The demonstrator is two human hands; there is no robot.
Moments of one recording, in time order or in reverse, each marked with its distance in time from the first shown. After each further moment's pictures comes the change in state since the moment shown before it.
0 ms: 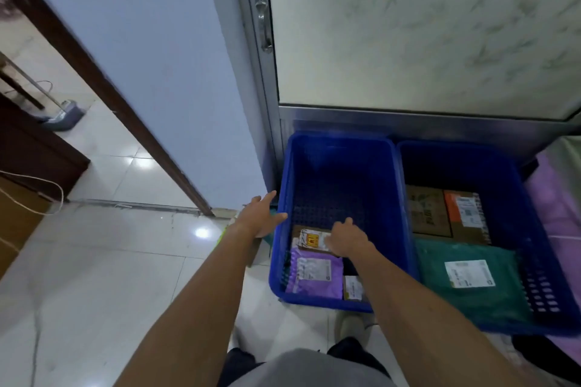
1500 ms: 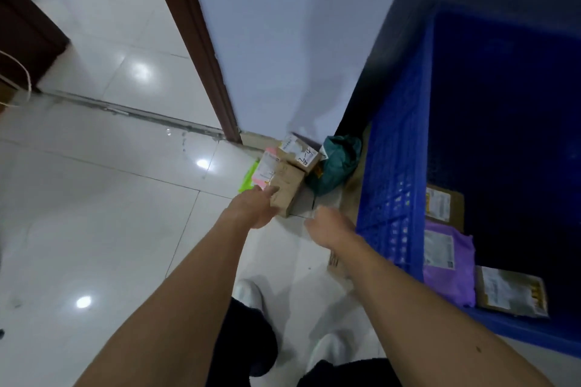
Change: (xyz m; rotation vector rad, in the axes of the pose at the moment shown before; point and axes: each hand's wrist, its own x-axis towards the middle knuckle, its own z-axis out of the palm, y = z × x) left_hand 0.178 -0.372 0.196 0.152 -0.190 -0.075; right_hand 0.231 -0.222 0.300 0.067 -0.077 0.006
